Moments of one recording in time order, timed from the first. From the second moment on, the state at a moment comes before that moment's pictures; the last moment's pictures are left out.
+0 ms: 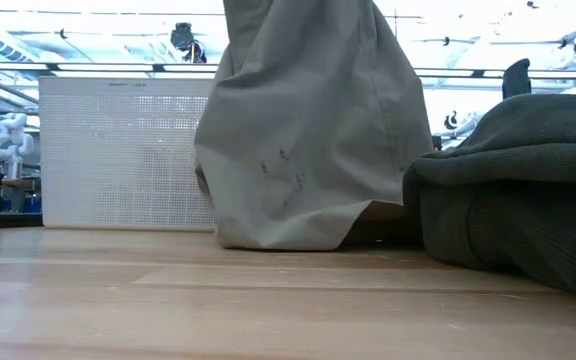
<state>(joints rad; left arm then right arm) -0.11 1.55 2.17 -1.14 -0.19 -0.35 0.09 1.66 2.15 -0.96 0.41 0.20</state>
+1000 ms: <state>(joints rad) -0.12 1.56 2.17 -1.17 -0.32 -0.20 0.09 1.66 2.14 -0.98 0.41 0.20</state>
